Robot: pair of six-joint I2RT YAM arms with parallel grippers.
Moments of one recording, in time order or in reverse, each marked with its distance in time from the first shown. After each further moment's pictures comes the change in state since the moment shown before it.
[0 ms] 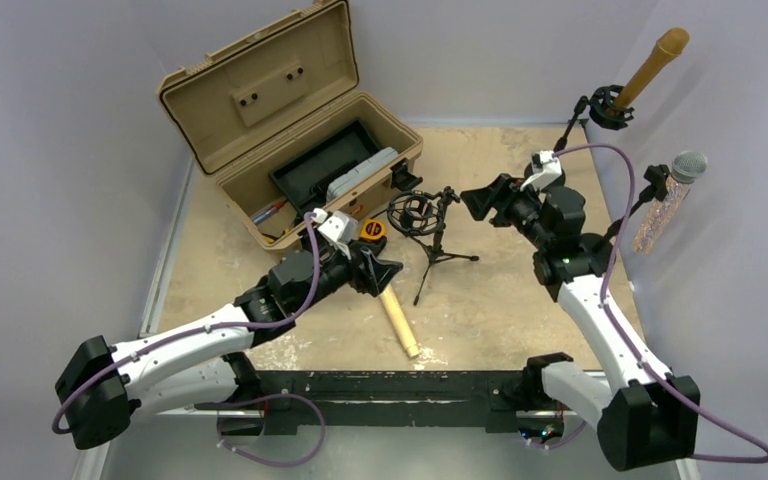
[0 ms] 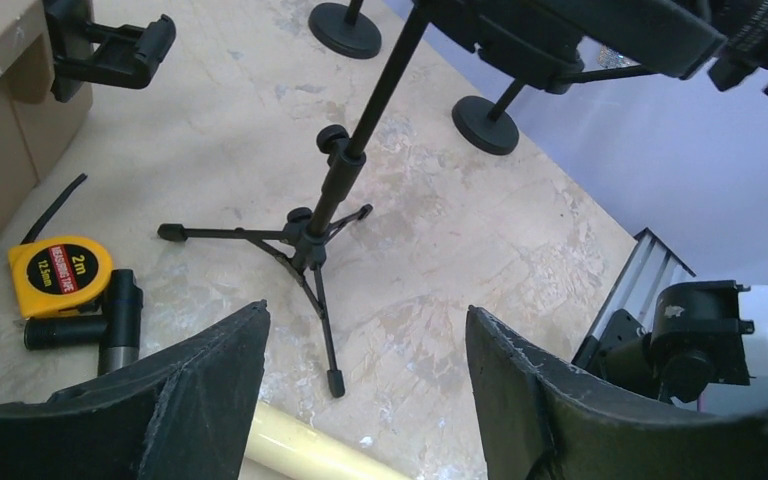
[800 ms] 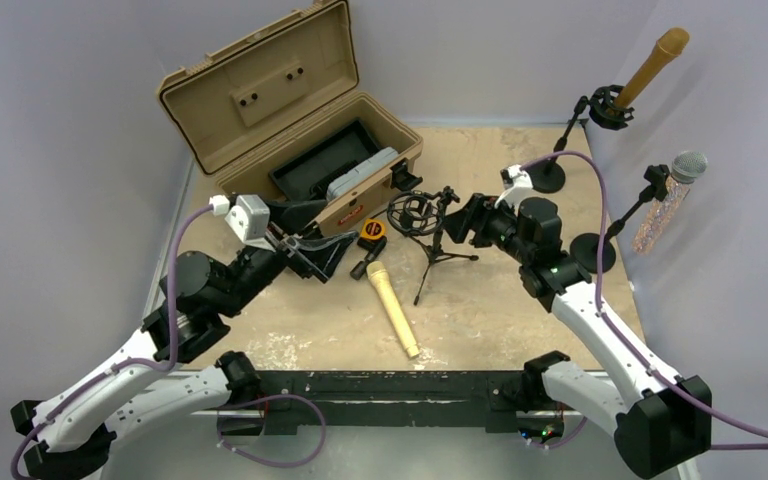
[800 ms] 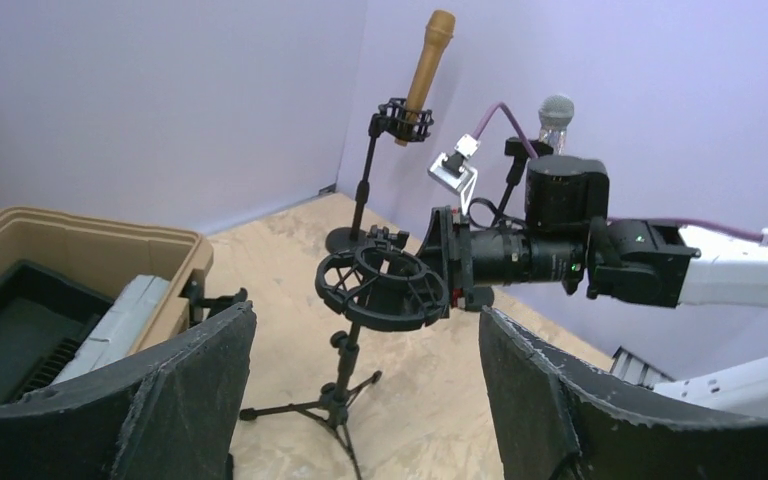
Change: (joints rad) left arm 0.003 -0.340 0.294 -0.282 -0.051 0.183; right arm 0.201 -0.063 -0.008 -0.192 0.147 0.021
